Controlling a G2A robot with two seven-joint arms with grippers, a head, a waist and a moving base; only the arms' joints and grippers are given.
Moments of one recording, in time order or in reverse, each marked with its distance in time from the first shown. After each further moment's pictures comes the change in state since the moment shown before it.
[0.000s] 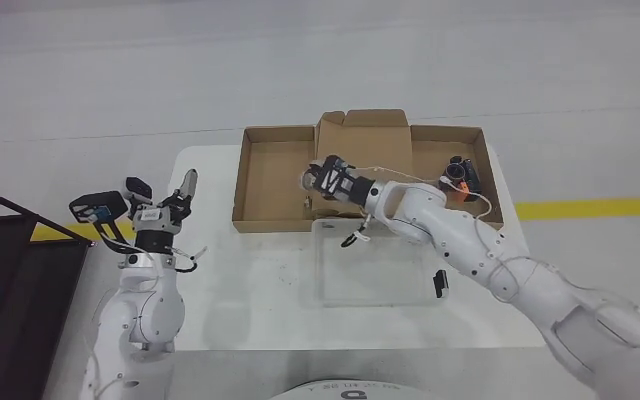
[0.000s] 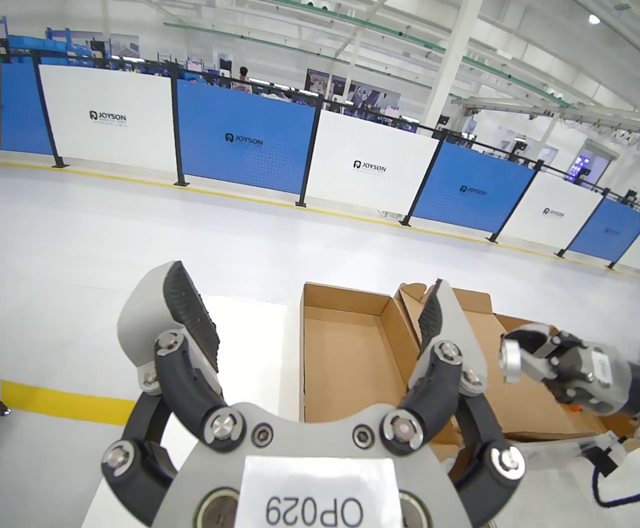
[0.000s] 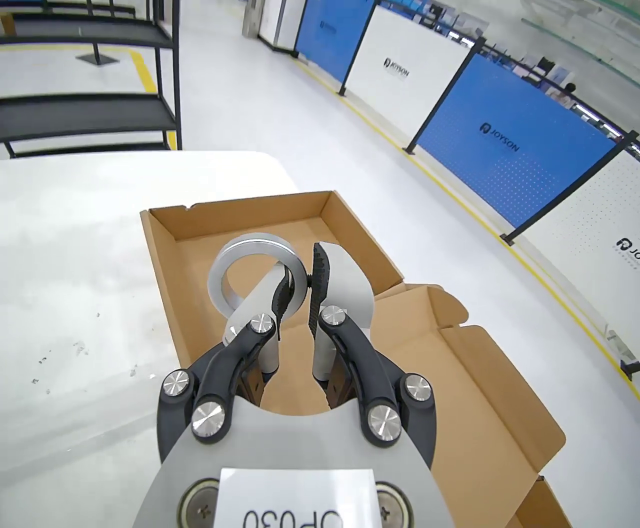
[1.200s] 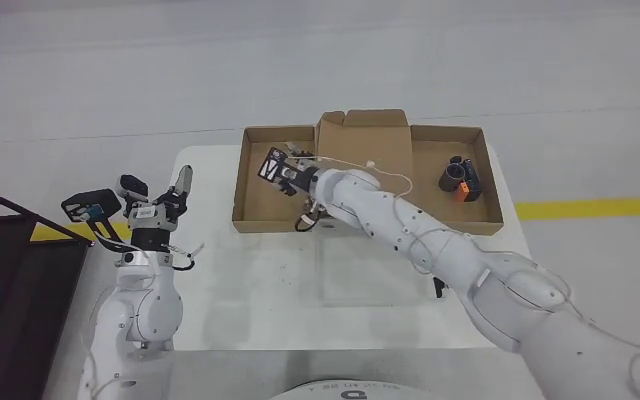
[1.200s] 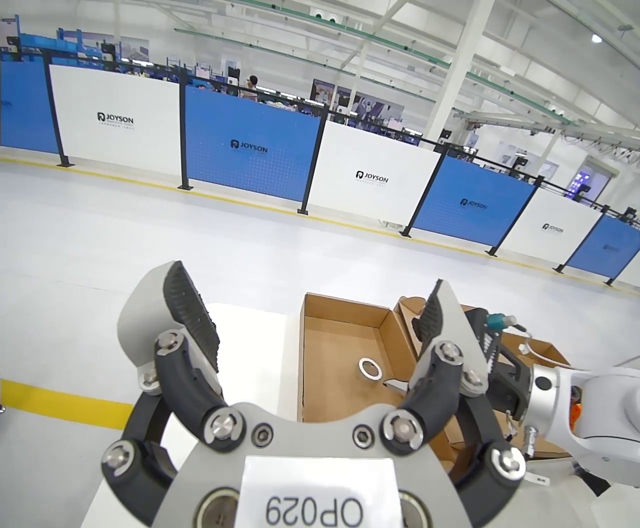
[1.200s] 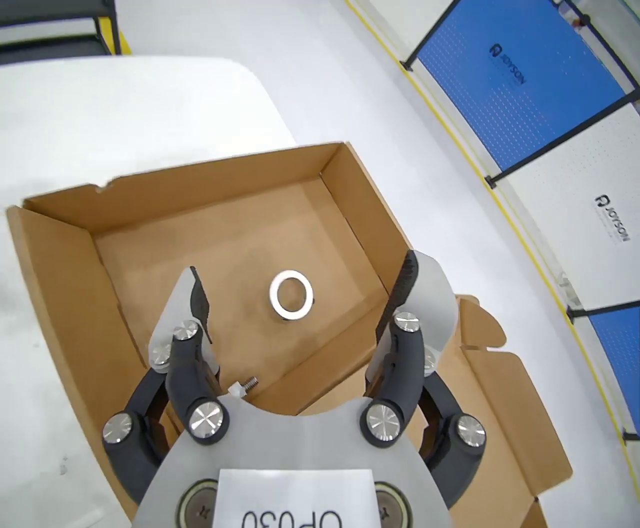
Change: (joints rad) left arm -0.001 0.000 -0.001 -0.003 -0.003 0.003 -0.001; right arm 0.143 -0.364 -0.082 0.469 -0.072 0.070 0.050
